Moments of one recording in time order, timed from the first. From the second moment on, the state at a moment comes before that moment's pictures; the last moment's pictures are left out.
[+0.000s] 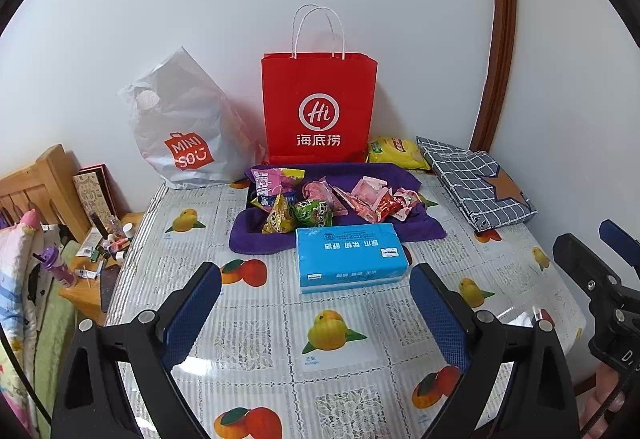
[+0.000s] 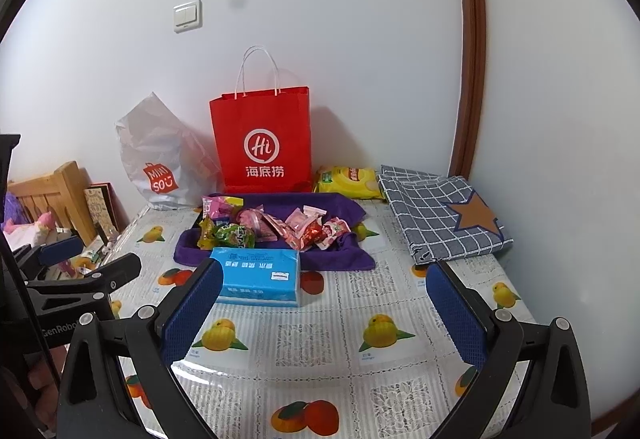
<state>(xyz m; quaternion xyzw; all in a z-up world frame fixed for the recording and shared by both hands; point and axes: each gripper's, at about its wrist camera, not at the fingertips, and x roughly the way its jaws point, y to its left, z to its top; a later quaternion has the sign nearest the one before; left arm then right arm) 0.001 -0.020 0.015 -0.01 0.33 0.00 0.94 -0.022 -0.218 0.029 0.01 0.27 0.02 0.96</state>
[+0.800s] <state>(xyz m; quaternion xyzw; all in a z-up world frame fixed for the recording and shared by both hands) -0.003 -0.018 0.019 -0.02 0.33 0.00 0.94 -0.022 -0.213 0.029 0.00 0.27 0.03 0.96</state>
